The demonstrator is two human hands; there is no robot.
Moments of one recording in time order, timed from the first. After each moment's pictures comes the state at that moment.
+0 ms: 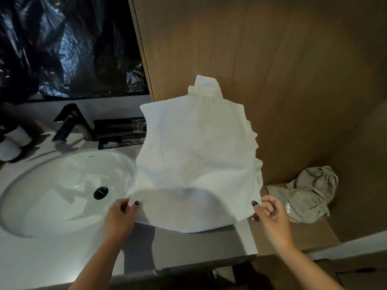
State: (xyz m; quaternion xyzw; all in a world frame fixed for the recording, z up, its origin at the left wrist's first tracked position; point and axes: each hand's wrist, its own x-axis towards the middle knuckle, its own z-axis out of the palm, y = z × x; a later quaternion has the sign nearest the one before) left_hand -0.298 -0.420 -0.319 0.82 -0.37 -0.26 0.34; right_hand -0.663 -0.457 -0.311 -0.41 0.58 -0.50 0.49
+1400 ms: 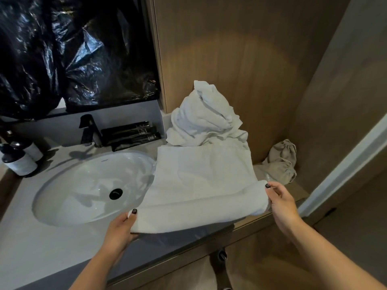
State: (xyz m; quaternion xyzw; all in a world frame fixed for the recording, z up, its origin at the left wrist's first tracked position) left_hand -0.186 -0.289 -0.300 0.64 -0.31 -0.55 0.44; right_hand -0.588 -0.286 -0.259 -0.28 0.66 -0.55 0.43
